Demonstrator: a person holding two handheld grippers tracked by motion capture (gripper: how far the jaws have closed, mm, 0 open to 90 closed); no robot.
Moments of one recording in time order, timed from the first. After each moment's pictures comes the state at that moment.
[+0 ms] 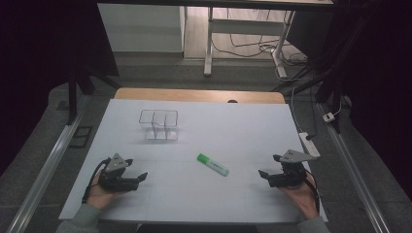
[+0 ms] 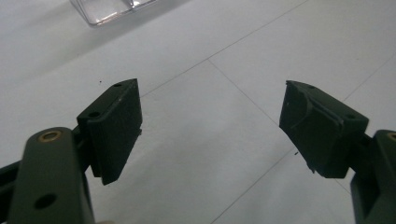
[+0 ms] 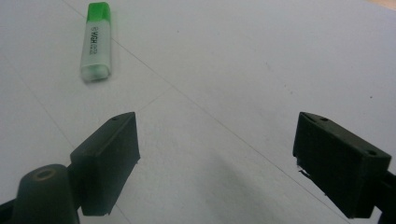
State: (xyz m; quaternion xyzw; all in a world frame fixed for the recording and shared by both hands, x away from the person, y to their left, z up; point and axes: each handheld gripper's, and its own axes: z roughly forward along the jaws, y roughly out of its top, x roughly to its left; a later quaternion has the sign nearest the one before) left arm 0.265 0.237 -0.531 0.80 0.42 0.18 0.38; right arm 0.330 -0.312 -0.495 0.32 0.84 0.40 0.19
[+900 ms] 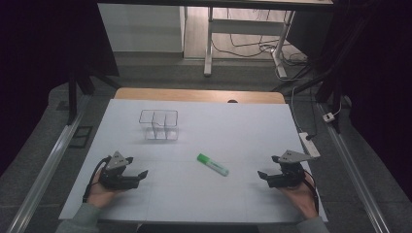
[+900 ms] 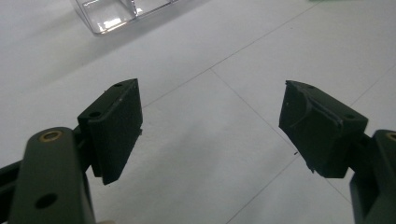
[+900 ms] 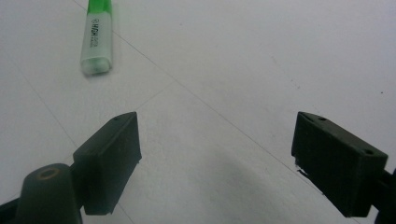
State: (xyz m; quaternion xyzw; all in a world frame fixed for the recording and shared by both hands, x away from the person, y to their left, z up) left arm 0.270 0.236 -0.527 0.80 0.42 0.18 0.38; right arm 0.331 -0.310 -0.498 0.32 0.85 0.39 0.18
